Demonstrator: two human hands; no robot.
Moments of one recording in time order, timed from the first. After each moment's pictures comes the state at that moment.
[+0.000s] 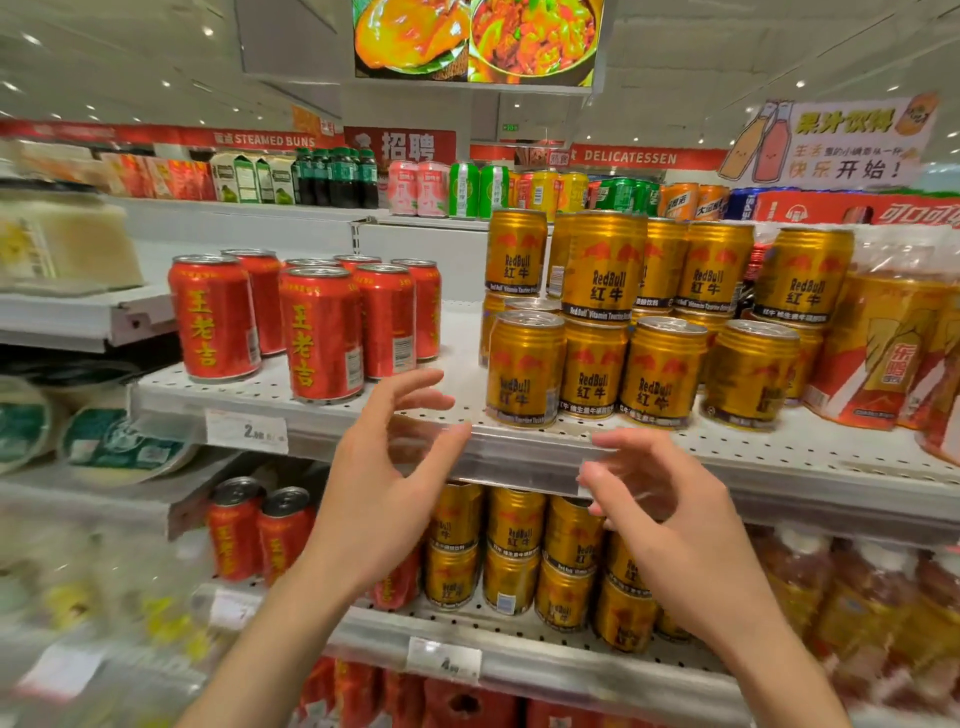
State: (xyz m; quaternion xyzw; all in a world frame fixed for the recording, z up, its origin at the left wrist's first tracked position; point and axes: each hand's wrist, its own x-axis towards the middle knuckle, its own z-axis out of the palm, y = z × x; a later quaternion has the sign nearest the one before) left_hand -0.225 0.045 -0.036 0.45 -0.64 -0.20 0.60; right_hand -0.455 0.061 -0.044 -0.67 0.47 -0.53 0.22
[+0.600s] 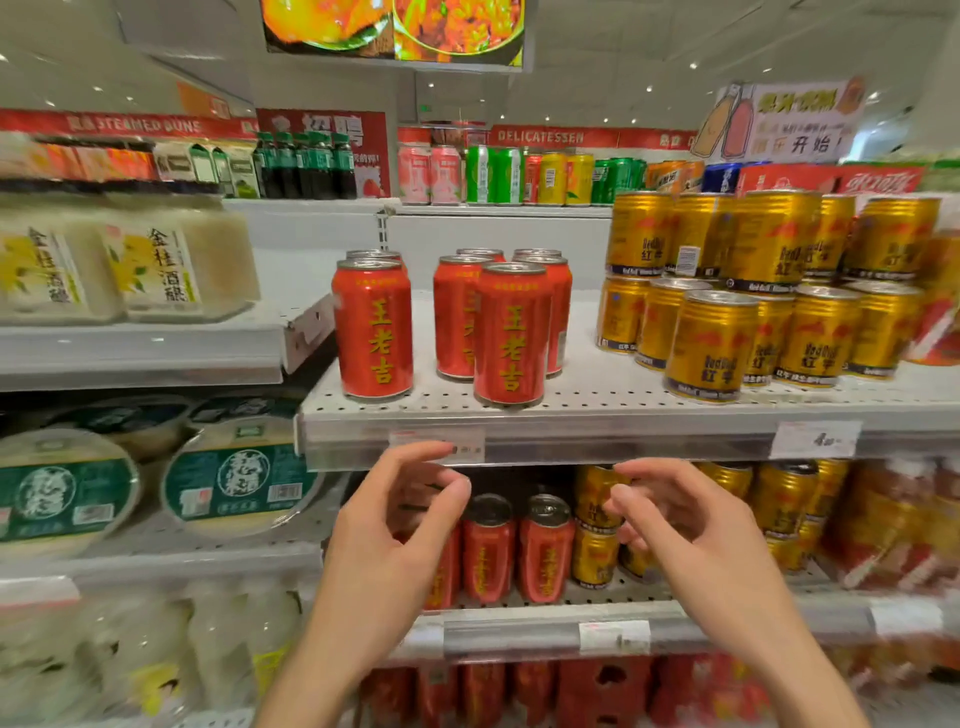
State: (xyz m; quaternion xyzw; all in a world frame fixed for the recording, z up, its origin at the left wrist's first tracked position) left_hand -0.023 0.038 -0.075 0.40 -0.63 -0.34 0.57; right_hand -0.266 0.074 -0.080 -0.58 0.56 -0.55 0.22
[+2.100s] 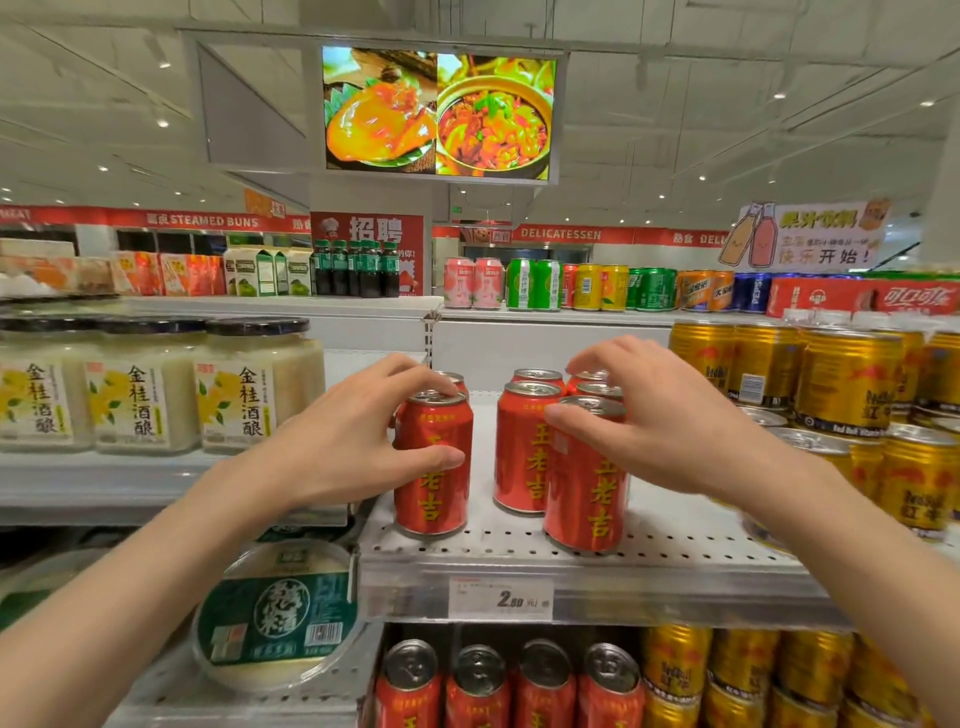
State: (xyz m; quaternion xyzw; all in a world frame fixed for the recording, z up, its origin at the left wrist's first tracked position) left_hand 0.065 -0.087 0.079 0.39 -0.87 0.02 0.31; right_hand -0.204 -0.029 0.108 -0.77 0.58 -0.25 -0.12
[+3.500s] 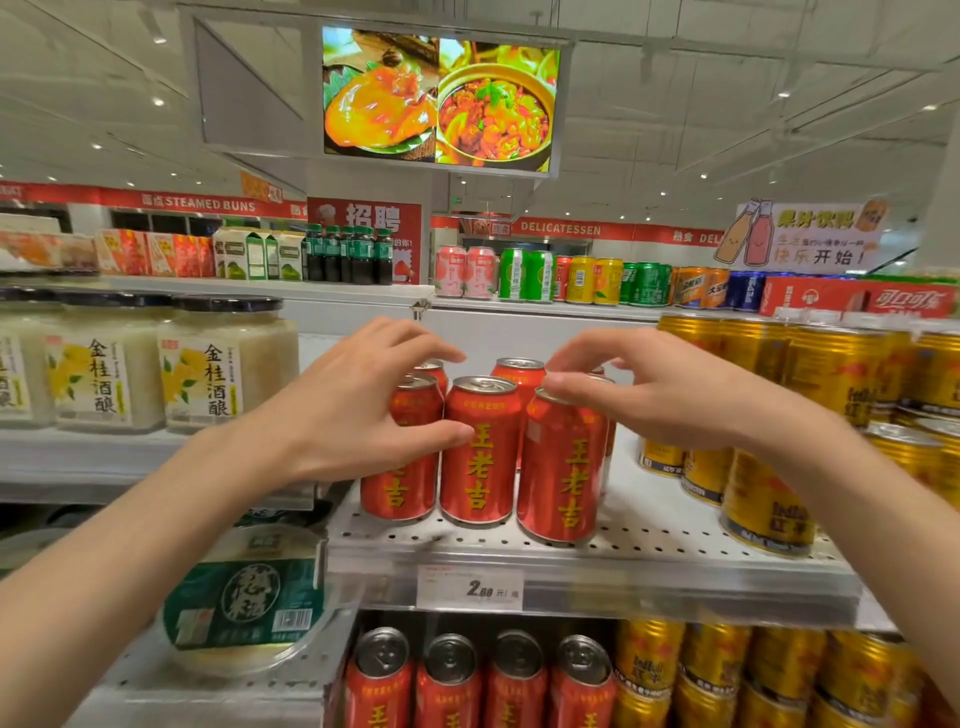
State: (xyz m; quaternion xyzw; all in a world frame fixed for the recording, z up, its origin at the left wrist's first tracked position) left_hand 0.043 -0.078 0.090 0.38 -0.87 0.09 0.31; right_hand -0.230 -0.040 0.128 -0.81 0.53 -0.24 -0.01
